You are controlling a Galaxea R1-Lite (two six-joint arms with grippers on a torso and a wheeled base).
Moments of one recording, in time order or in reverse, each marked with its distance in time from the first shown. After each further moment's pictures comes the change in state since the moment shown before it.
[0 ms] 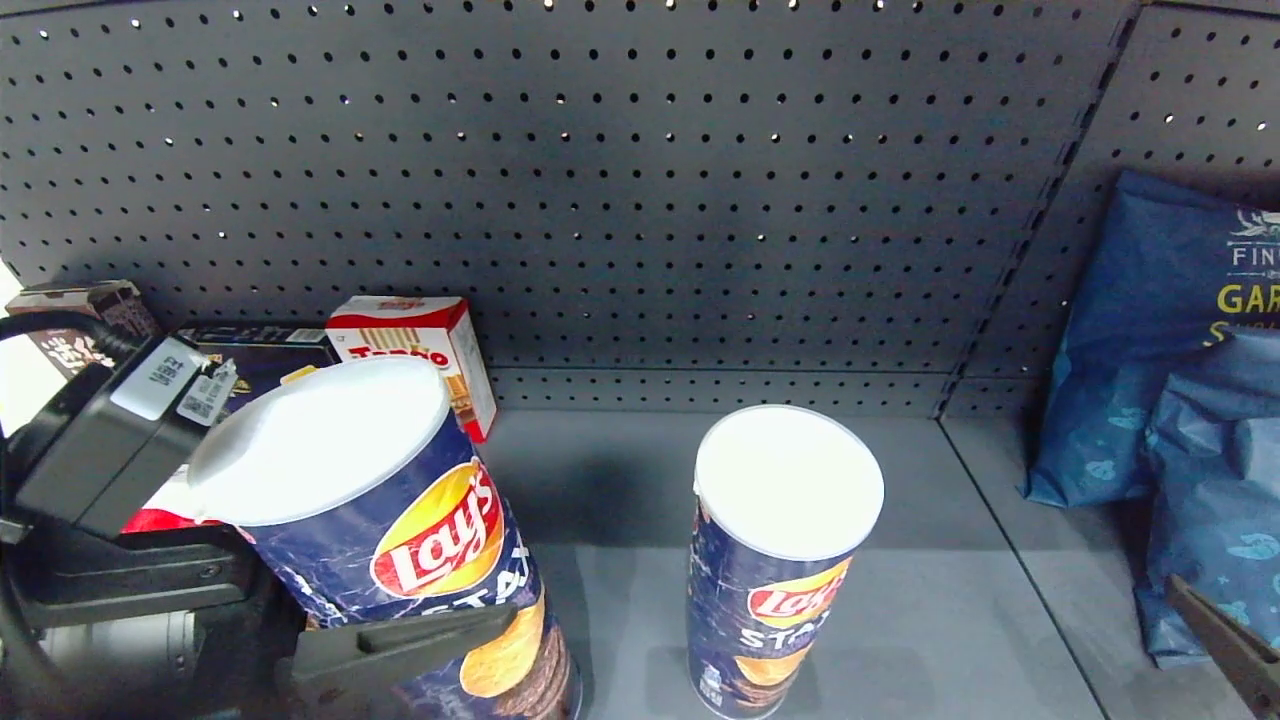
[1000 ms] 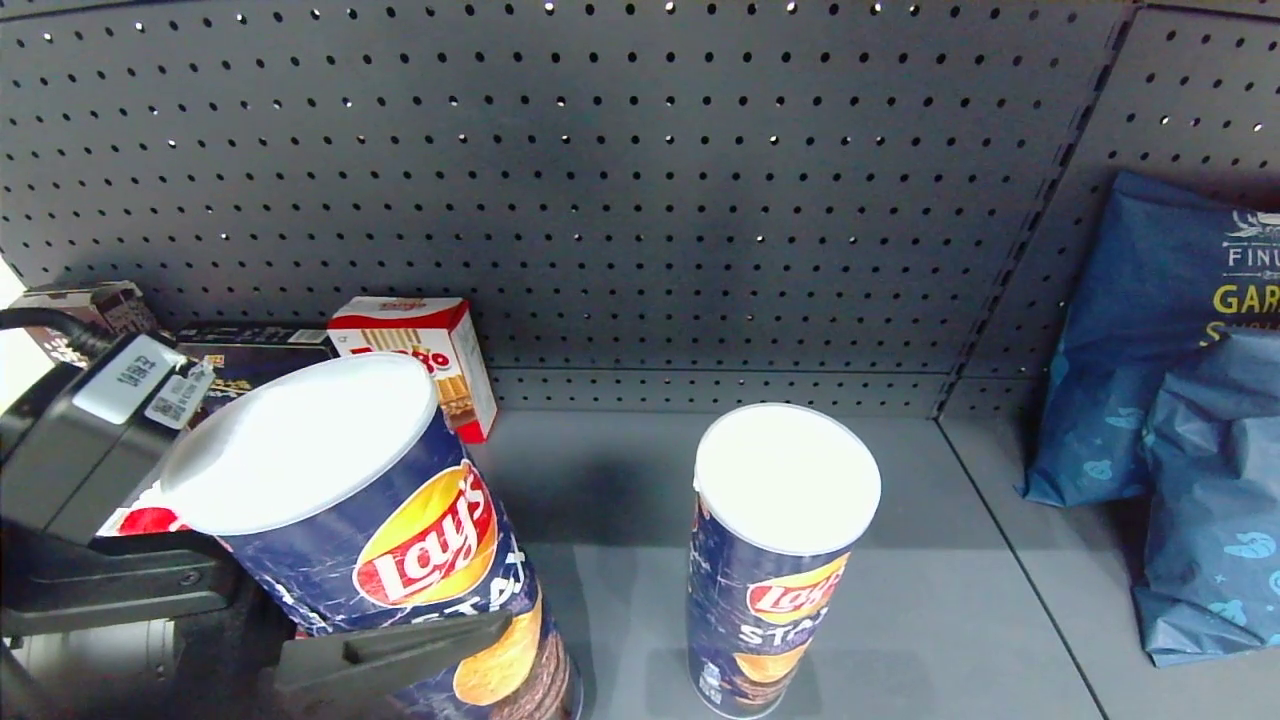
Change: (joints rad) left arm -0.006 -0.016 -0.001 0.002 -0.010 0.003; right arm -0.236 -0.766 0.005 0.784 0.030 0.134
